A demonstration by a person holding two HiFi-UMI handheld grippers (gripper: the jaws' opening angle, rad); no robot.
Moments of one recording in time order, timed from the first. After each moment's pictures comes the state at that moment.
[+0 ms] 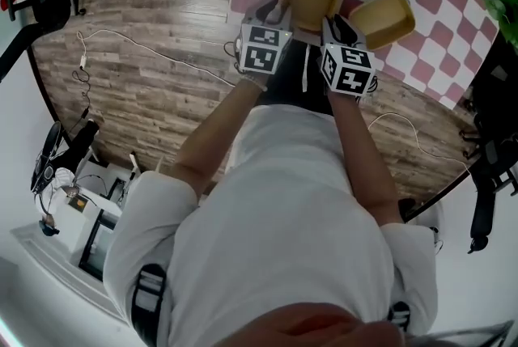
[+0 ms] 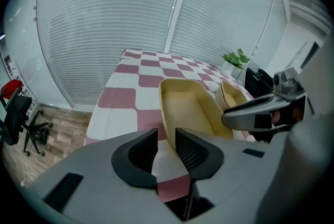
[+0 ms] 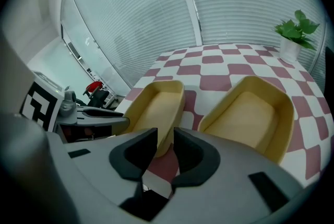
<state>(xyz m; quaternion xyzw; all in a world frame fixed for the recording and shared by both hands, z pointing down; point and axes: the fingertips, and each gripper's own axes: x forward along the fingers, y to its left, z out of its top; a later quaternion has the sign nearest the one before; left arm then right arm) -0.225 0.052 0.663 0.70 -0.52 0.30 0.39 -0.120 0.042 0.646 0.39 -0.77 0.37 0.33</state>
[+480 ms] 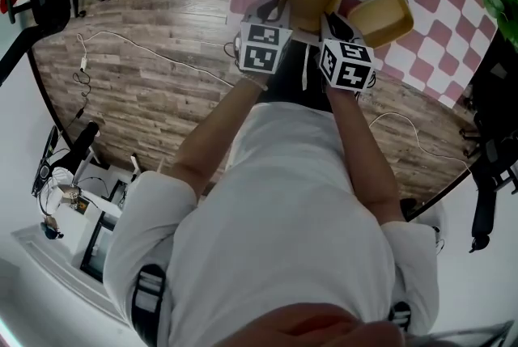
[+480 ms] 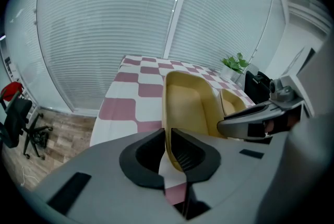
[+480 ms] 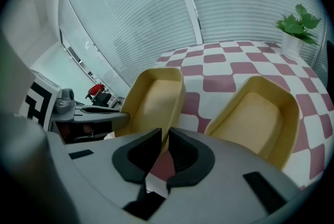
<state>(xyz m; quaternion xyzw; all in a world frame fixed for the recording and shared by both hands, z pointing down) -0.225 0.038 0.645 0.70 -0.53 0.29 0.38 -0.129 0.037 0.643 0.39 -0.77 0.39 0.32</state>
